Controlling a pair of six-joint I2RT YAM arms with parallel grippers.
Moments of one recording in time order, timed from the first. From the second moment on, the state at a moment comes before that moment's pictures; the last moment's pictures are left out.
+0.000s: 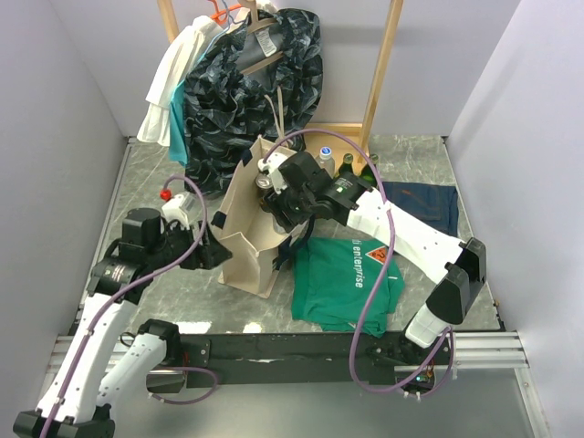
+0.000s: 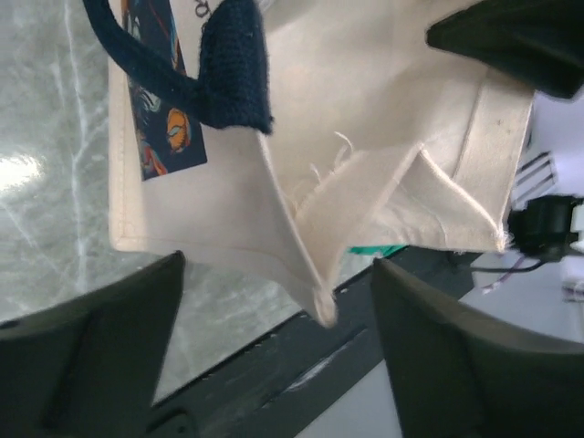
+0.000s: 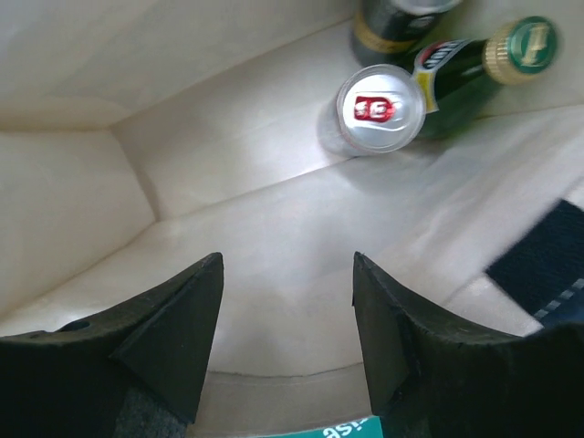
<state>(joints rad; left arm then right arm) -0.22 0.70 0.84 -0.77 0.49 -0.36 0.86 1.62 1.62 -0.82 0.05 -0.01</state>
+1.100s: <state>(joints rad) -0.22 0.86 0.92 -0.57 0.35 -0.31 0.87 1.87 1.87 -0.89 0.09 0.15</state>
